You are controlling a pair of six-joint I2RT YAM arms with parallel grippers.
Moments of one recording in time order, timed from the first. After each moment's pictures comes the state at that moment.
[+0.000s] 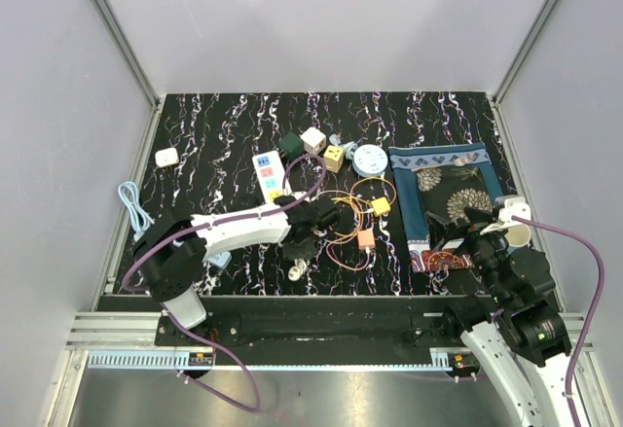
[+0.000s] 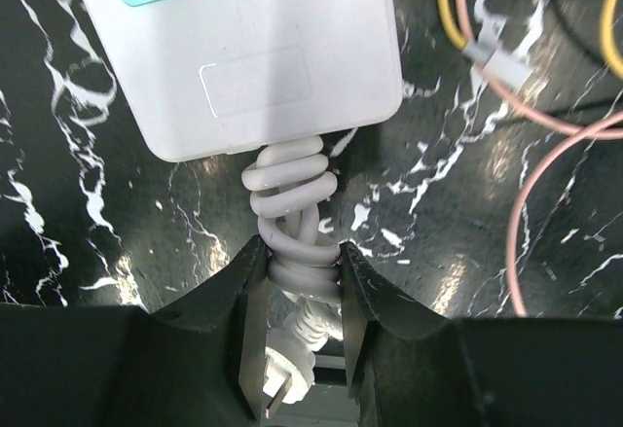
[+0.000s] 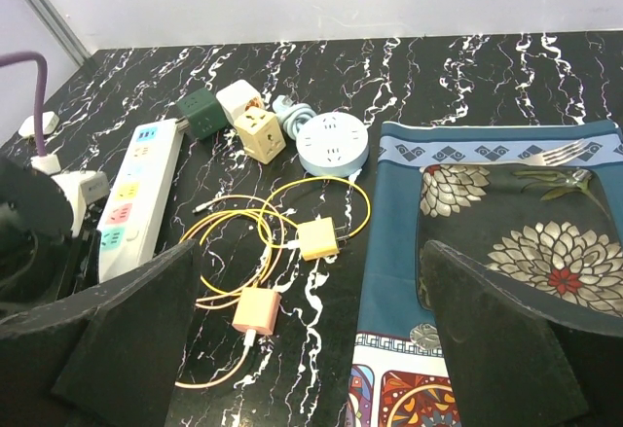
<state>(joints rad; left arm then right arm) -0.96 1.67 1.12 -0.87 -0.27 -1.07 0.36 0.16 0.68 -0.54 0.08 0.20</state>
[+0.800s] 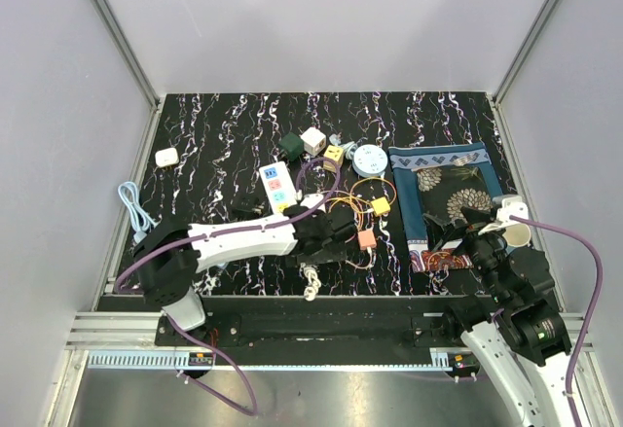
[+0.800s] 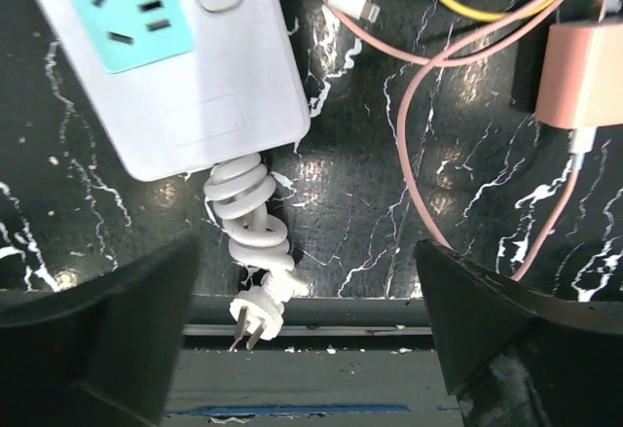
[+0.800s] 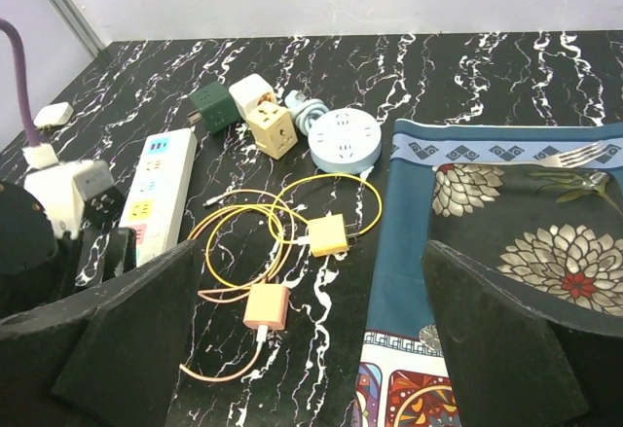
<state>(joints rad) -1.13 1.67 1.17 -0.85 -0.32 -1.21 0.36 0.17 0.68 -0.54 0.06 0.20</state>
